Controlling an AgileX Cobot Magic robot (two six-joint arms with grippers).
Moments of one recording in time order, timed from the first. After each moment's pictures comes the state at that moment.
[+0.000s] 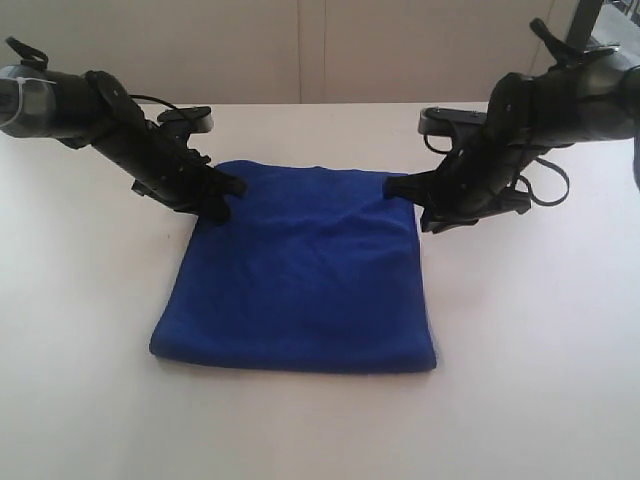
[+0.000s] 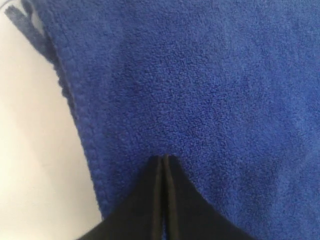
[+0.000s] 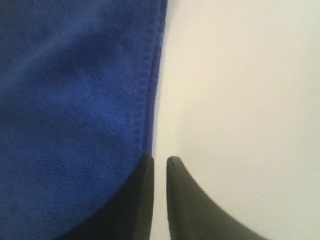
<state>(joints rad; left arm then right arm) -0.28 2.21 -1.59 -0.61 0.69 0.53 0.26 2.03 -1.33 0.20 0.55 0.09</state>
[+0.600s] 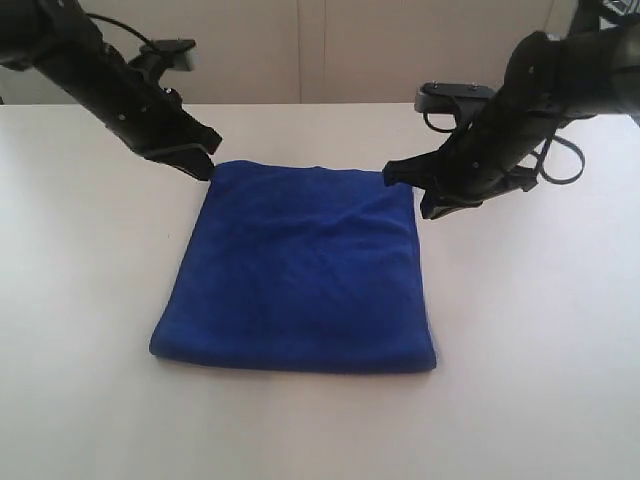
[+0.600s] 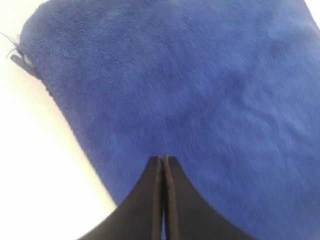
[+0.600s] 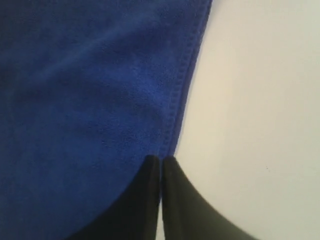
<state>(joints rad) -0.26 1.98 -1.60 -0.53 0.93 0.62 0.26 1.92 -1.33 0.27 0.66 -0.07</state>
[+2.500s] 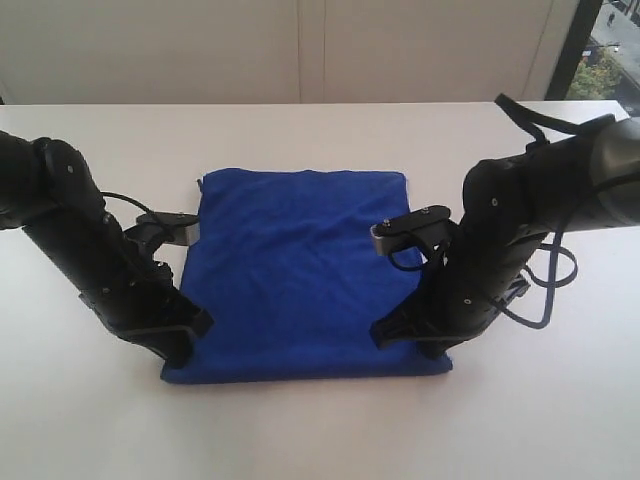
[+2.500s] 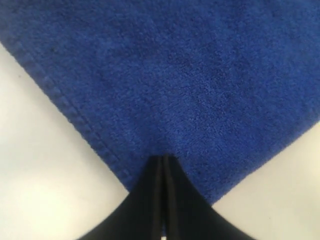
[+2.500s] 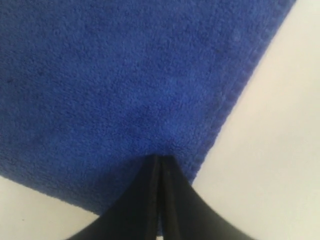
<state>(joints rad) -0.39 1.82 -0.95 -0.55 0.77 0.55 0.48 1.81 -0.94 0.13 0.63 -0.06</state>
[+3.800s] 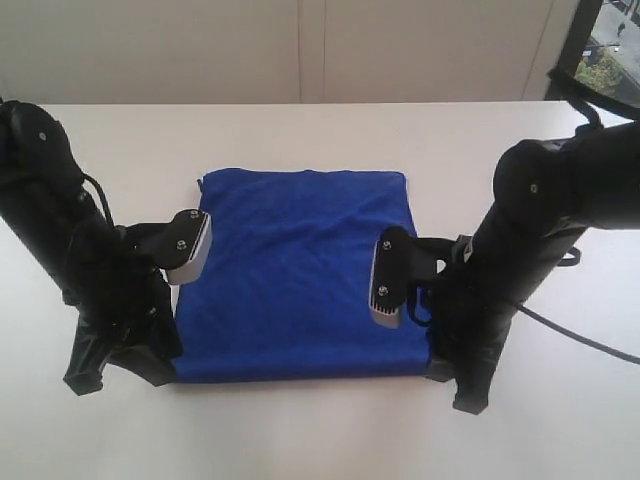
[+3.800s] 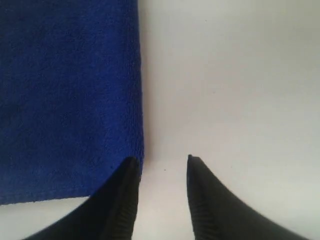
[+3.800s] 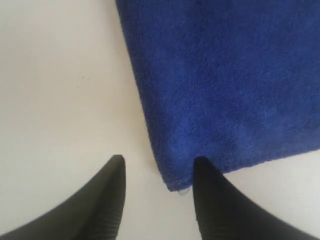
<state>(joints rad) -0.39 1.71 -0.96 -0.52 0.98 1.53 0.48 1.67 -0.88 0.20 0.71 -1.06</state>
